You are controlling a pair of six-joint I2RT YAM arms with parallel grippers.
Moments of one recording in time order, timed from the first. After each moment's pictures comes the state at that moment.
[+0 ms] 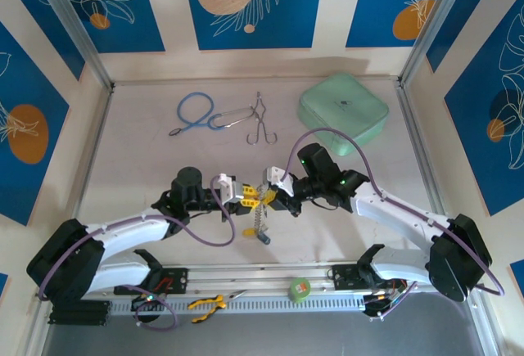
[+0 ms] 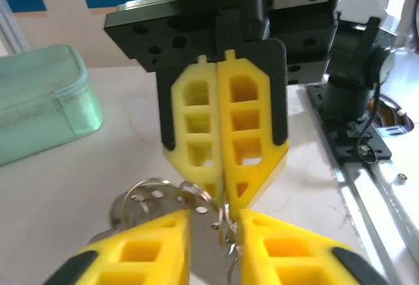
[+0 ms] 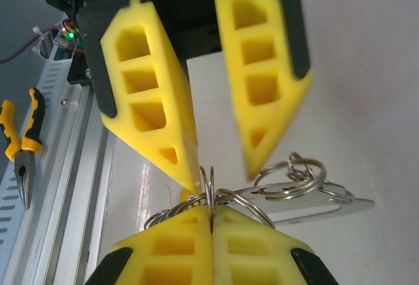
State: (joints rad) left arm -0.70 1.18 0.38 0.59 0.75 0.24; right arm 0.71 1.18 0.77 -0.38 -0.68 -0.46
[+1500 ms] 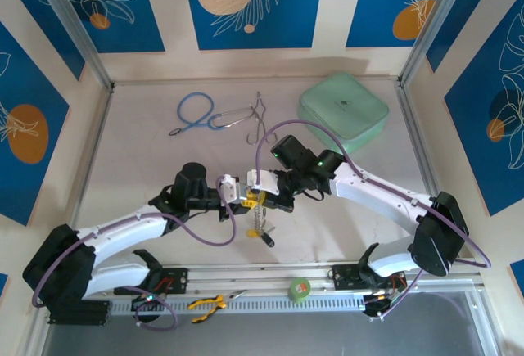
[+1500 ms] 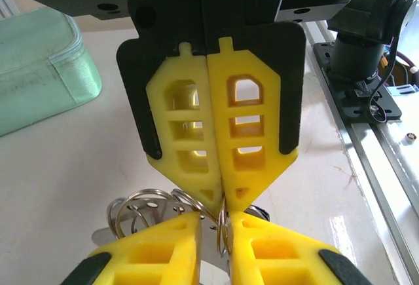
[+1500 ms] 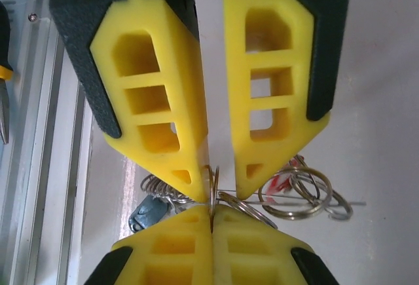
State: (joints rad) left arm -0.70 1.15 0.45 0.29 0.72 0.39; right arm 0.83 1.38 1.08 -0.76 -0.45 -0.62
